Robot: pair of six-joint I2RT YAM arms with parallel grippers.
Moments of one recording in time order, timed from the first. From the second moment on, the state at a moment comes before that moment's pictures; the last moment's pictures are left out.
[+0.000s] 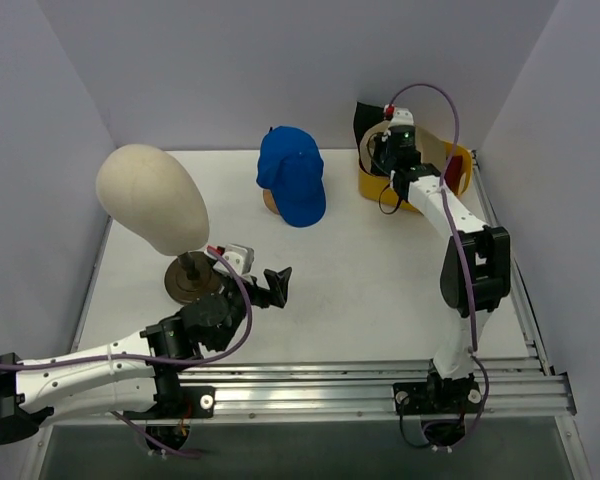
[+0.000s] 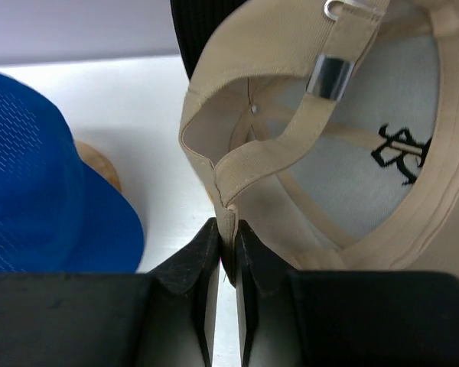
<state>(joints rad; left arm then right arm) -1.23 0.83 0.61 0.19 -0.79 -0.24 0.21 1.91 1.56 -0.13 0.08 0.20</state>
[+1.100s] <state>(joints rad) -1.11 0.97 1.28 -0.36 -0.31 -0.16 0.43 1.04 1.37 -0.36 -0.60 0.22</state>
